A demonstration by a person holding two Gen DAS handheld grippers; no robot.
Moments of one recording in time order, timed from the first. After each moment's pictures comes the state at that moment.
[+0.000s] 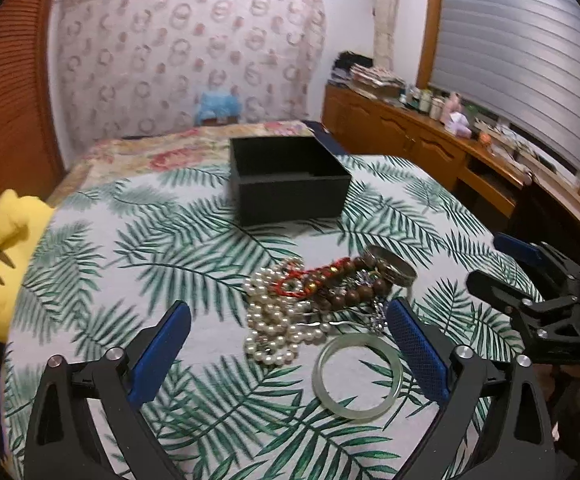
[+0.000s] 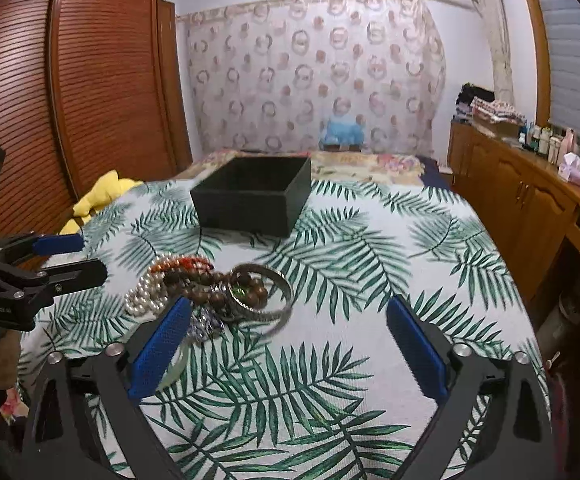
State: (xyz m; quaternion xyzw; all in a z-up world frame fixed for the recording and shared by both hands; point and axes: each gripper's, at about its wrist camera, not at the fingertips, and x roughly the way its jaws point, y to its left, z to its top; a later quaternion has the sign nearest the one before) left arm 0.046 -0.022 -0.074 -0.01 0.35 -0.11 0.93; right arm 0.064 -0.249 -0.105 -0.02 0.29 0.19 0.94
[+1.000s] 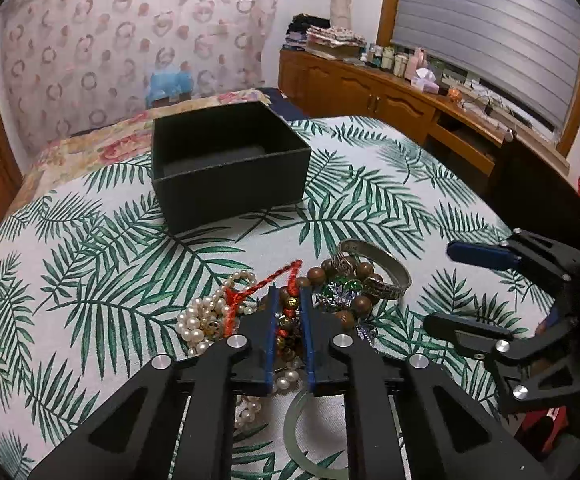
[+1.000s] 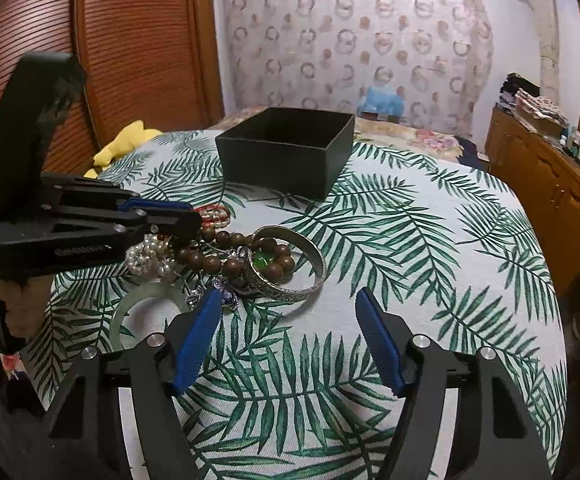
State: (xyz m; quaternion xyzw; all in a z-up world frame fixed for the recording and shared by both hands) left arm 0.100 -0.053 -0.093 0.03 0.39 -0.18 0.90; right arm 0.088 -0.228 -0.126 -0.07 0.35 0.26 0.90
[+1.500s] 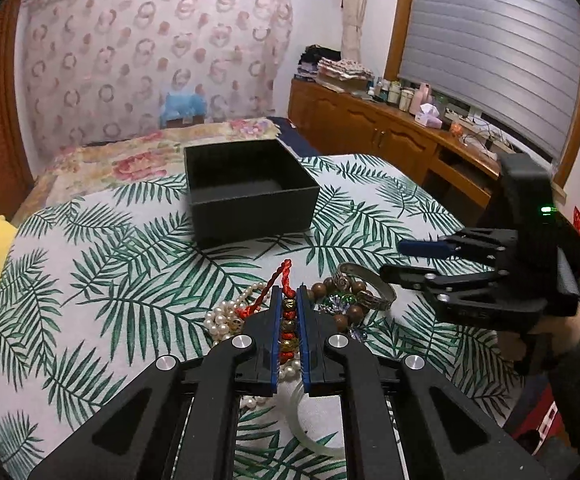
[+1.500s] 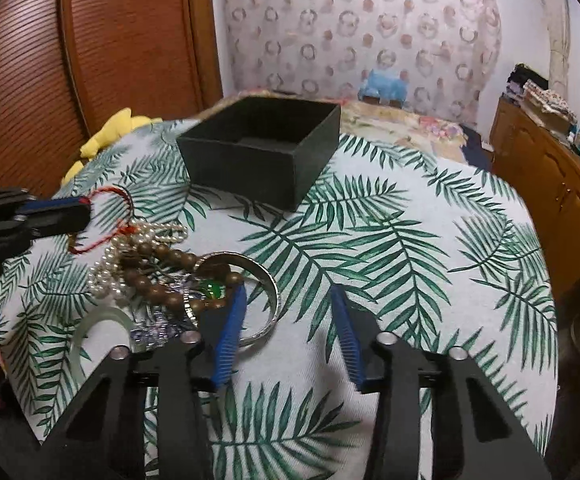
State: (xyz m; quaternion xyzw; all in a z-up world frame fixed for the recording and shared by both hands) left arm 0.075 -0.035 -0.069 0.00 0.35 -0.17 0.92; right arm 0.145 -0.233 -0.128 -0.08 0.38 0.26 0.88
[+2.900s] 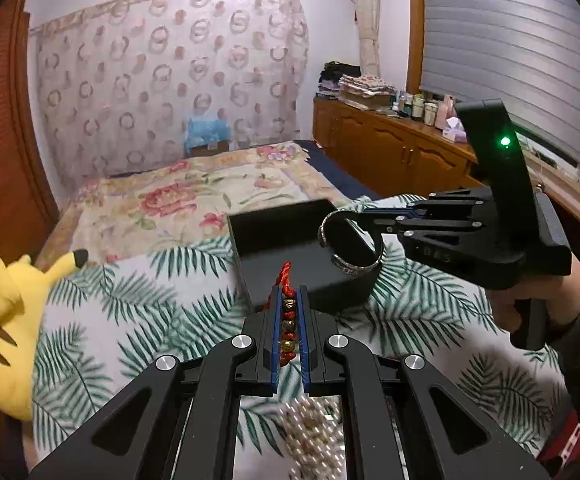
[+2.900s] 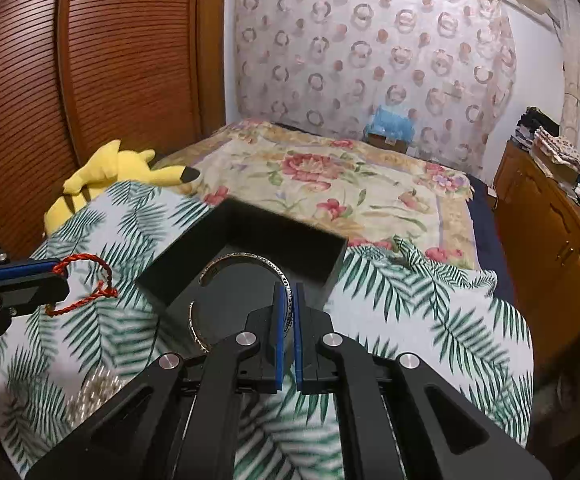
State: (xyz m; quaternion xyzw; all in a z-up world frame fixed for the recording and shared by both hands) left arm 0.142 -0.017 -0.033 0.04 0.31 -0.12 0.94; right arm 0.257 -0.174 -0.068 -0.11 0.33 0.26 0.90
